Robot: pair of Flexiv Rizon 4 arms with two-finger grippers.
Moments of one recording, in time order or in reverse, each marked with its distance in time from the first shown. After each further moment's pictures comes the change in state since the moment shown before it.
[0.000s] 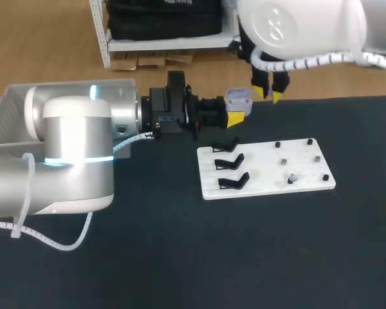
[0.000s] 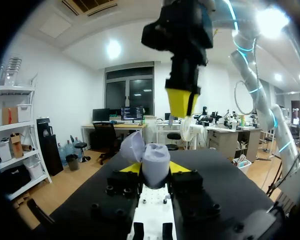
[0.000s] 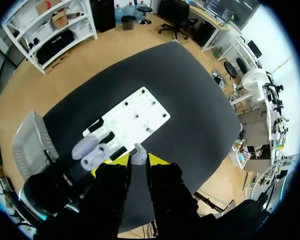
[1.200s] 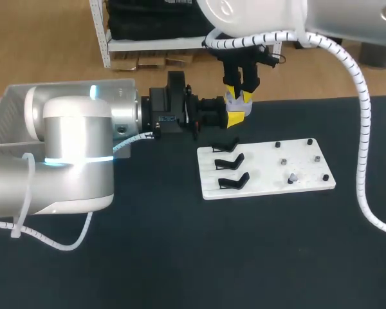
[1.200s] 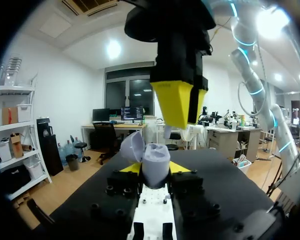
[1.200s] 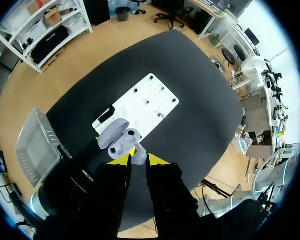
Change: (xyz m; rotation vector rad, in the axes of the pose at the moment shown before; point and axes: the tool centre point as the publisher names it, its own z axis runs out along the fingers) left arm 0.000 0.000 0.000 0.000 0.000 0.000; right arm 0.017 0.041 0.006 0.016 0.080 0.058
